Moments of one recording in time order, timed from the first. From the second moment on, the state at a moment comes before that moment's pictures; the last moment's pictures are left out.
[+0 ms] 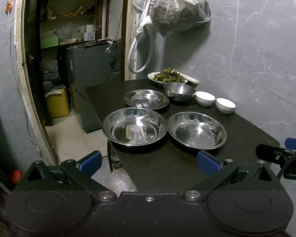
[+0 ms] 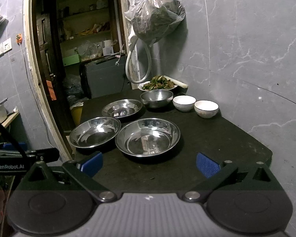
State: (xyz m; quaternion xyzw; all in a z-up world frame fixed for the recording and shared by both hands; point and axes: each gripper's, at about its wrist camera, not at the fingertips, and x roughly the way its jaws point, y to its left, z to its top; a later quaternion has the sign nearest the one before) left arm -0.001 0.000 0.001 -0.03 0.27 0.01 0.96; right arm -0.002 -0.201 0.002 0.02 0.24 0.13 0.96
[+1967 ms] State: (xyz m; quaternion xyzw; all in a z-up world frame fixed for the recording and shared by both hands) left arm 0.043 -0.009 -0.019 -0.04 0.33 0.02 0.94; right arm 0.024 -0.204 -0.010 0.03 0.27 0.12 0.96
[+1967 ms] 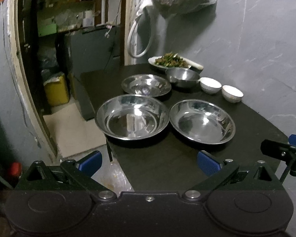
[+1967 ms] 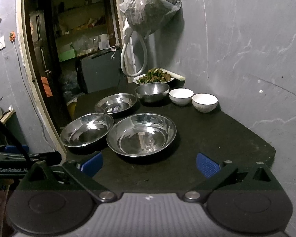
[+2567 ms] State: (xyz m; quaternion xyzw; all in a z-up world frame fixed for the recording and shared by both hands) left arm 0.141 0.031 -0.002 -0.07 0.36 0.15 0.92; right arm 0.128 -0.214 -0.021 0.03 0.29 0.19 0.94
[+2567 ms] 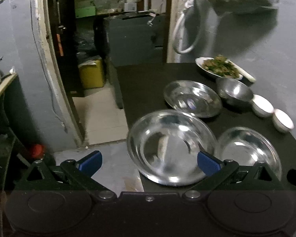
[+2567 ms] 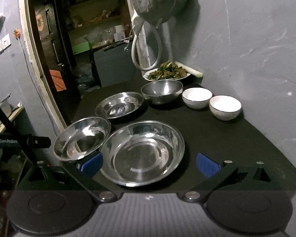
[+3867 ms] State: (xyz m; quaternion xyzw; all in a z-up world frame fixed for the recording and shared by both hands) left arm 0.188 0.143 -0.071 -0.24 0.42 -0.01 0.87; right arm 0.274 -0.027 -0.058 -0.08 0.39 0.26 0.88
